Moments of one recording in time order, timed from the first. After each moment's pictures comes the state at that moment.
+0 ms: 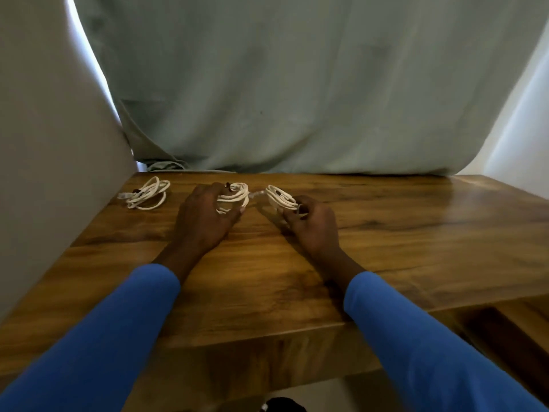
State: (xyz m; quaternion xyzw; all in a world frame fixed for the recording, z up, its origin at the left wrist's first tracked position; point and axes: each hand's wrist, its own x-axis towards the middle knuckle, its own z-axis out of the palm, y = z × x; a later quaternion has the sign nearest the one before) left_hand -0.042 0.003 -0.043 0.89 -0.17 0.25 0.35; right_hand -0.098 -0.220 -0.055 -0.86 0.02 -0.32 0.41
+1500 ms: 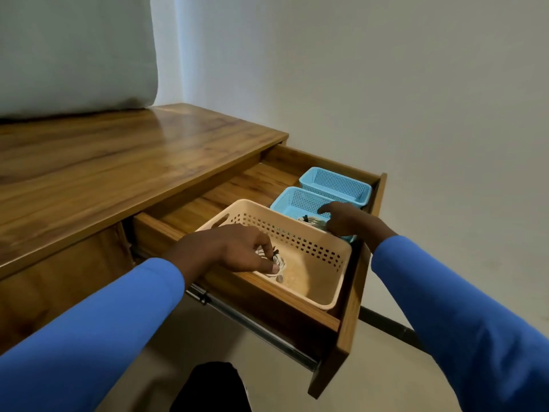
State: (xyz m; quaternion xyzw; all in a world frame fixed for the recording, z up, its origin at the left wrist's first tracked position) left_hand -0.407 -0.476 -0.085 0.68 -0.70 -0.21 0.03; right_hand -0.612 -0.652 -0.083 -0.85 0.52 0.02 0.09
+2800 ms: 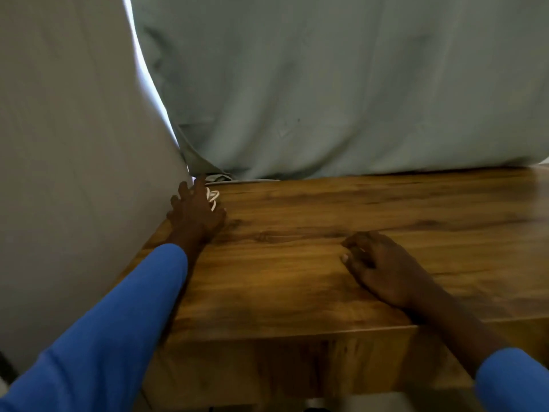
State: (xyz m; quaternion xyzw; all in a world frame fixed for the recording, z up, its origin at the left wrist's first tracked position) left_hand -0.005 0.089 -0.032 0.95 0.03 0.22 0.24; right_hand -0.186 -0.253 -0.066 -0.96 -0.04 -0.16 0.23
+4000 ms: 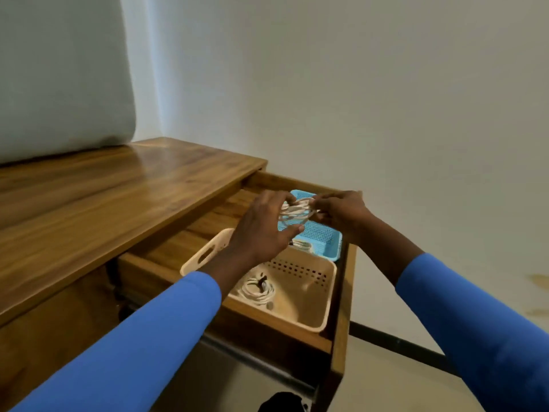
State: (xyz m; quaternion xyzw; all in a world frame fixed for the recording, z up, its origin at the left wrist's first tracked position) left_hand -0.450 -0.516 -0.058 0.57 -0.71 0.01 0.42; right_hand -0.623 -0.595 -0.016 -0.57 0.46 -0.43 0.53
